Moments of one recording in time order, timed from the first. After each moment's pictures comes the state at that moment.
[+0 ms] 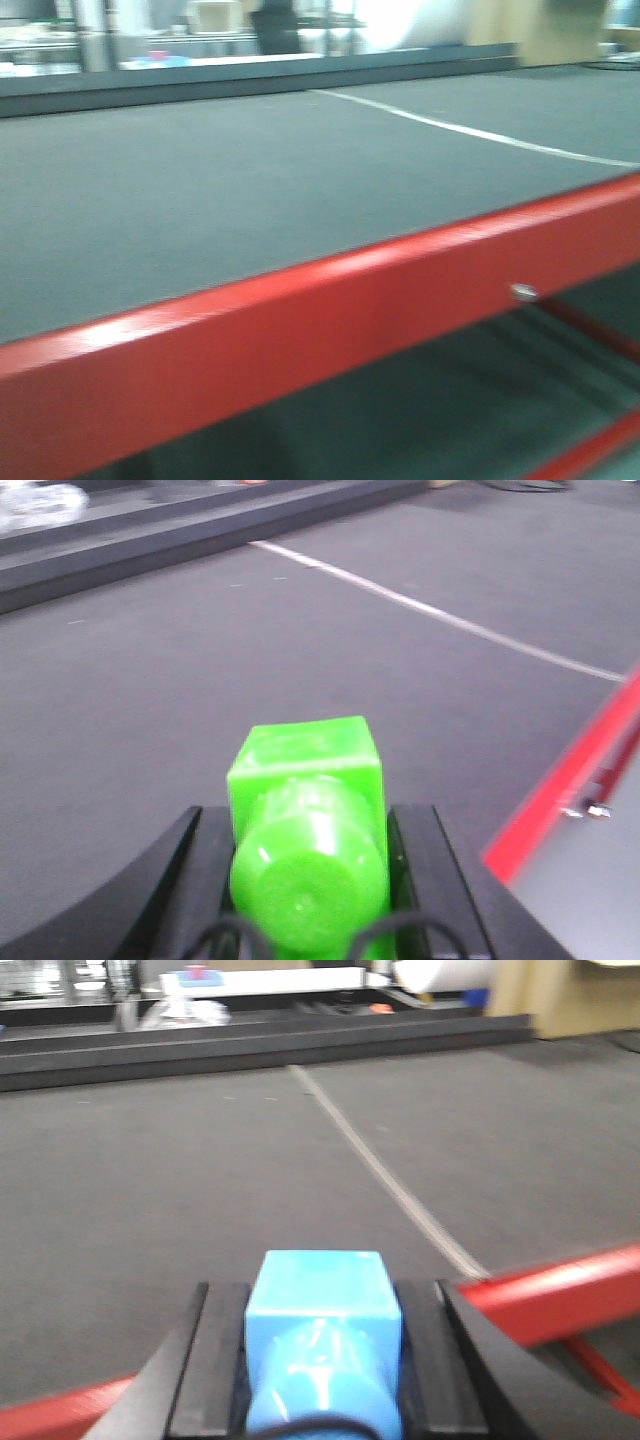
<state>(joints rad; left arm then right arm) -0.24 0.58 -0.95 -0.01 0.71 0.02 0.27 0.46 -0.87 -0.03 0.68 0.05</state>
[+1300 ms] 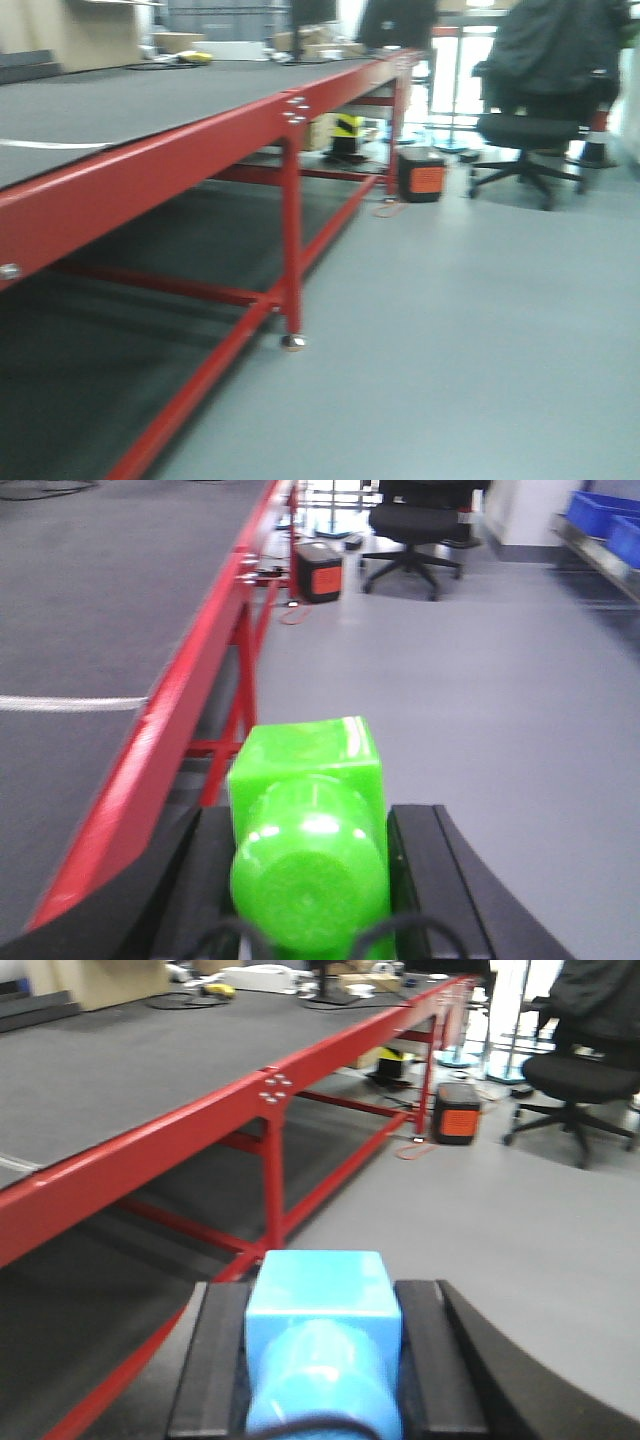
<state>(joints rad) -0.24 0.58 -0.95 -0.01 0.71 0.02 0.27 0.46 -0.87 -0.03 0.68 0.05</state>
